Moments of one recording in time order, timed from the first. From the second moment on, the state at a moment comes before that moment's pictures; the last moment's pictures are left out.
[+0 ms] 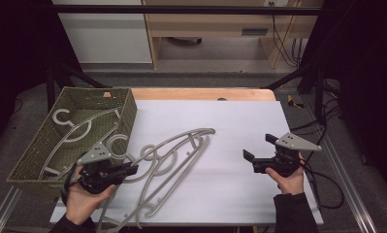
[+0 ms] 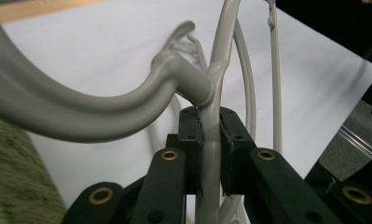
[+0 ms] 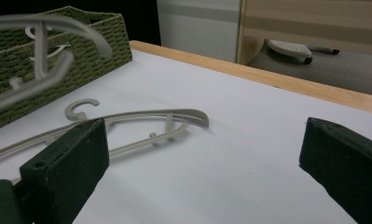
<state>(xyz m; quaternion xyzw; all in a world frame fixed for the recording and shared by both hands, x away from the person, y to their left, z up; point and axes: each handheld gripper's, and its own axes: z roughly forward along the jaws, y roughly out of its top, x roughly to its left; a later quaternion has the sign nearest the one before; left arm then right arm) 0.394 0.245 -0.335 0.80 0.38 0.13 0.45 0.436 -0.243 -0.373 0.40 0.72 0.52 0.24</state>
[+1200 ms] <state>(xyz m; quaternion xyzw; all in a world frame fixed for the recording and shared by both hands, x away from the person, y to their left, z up) 0.510 0.353 -0.246 0.79 0.42 0.22 0.39 0.436 -0.245 -0.372 0.40 0.71 0.52 0.25</state>
